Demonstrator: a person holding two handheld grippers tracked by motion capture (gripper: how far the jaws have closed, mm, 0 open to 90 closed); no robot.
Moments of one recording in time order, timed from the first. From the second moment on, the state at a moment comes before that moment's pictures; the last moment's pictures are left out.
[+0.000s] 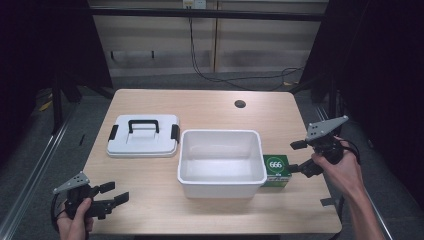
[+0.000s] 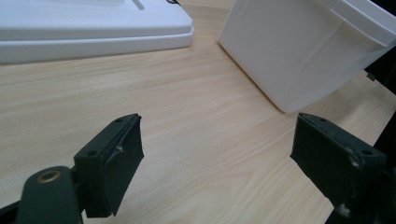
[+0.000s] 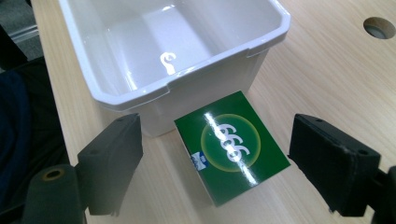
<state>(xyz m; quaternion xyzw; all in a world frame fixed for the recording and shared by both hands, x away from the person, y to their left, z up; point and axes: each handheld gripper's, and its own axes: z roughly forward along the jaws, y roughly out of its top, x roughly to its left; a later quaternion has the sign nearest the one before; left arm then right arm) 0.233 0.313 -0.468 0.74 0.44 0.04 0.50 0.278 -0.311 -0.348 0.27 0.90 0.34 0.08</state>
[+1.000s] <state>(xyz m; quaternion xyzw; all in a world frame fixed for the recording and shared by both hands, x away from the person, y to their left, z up) 0.232 0.313 -0.468 0.74 0.44 0.04 0.50 0.324 -0.268 -0.366 0.16 0.98 0.14 0.04</state>
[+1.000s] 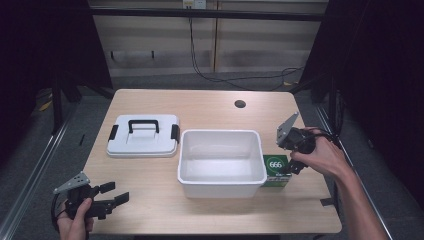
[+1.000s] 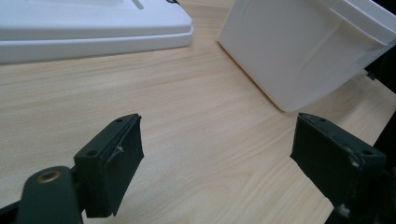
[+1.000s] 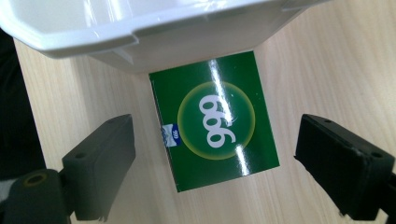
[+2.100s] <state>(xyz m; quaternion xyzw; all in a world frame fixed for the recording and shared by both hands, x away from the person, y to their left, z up) 0.233 0.313 -0.468 0.74 0.44 0.04 0.50 0.344 -0.244 -0.405 0.08 1.00 0.04 -0.01</state>
